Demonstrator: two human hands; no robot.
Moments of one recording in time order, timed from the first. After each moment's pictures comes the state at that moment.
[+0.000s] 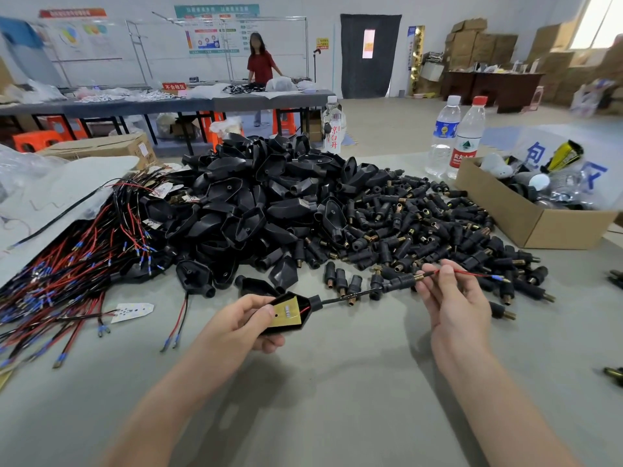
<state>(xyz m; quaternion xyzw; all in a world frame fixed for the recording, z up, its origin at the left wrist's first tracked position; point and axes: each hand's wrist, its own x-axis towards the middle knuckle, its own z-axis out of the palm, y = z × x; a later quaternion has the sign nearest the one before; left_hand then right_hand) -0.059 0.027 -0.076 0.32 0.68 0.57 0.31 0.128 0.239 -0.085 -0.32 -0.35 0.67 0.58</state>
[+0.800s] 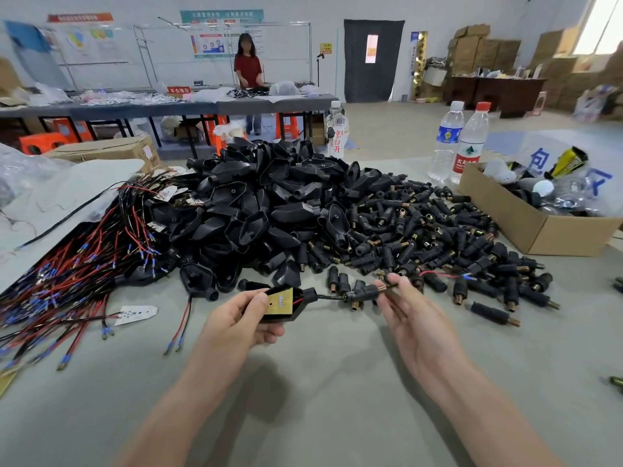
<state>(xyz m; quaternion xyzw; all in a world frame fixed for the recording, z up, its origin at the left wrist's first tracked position) -0.059 0.035 -0.084 0.27 0.64 0.67 0.26 0.112 0.207 -0.080 -0.28 -0.32 0.81 0.41</state>
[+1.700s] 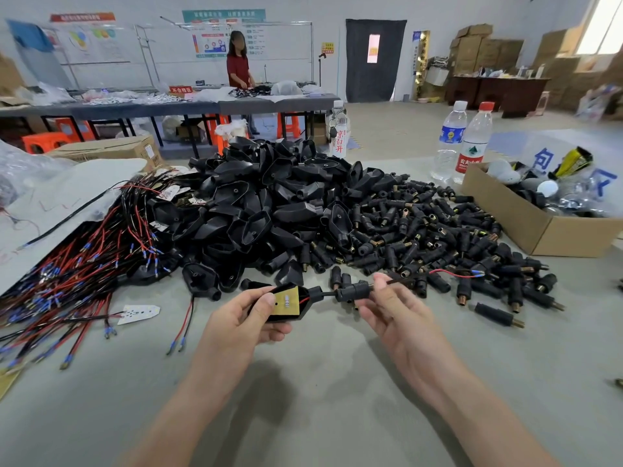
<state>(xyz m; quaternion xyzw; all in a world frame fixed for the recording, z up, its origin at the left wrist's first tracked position) -0.056 0.037 -0.082 0.28 0.63 0.68 0.24 0.105 0.194 -0.080 -0.22 -0.40 0.82 0.36</state>
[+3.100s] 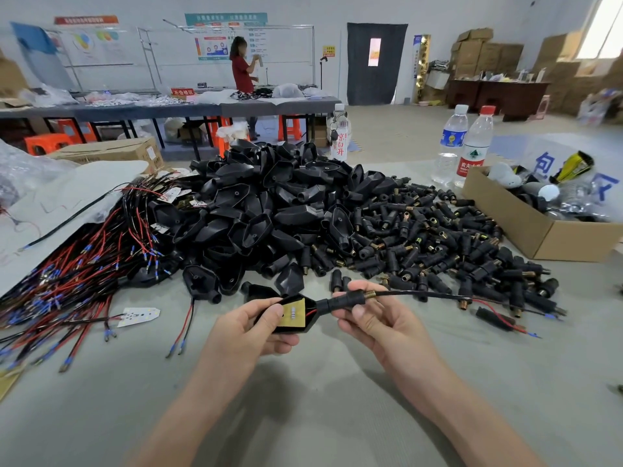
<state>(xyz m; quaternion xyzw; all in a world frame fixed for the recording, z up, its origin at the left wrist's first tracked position) -0.055 0.037 -0.083 0.28 0.65 0.65 0.27 0.102 0.185 -0.089 -0.15 -0.52 0.78 0.32</state>
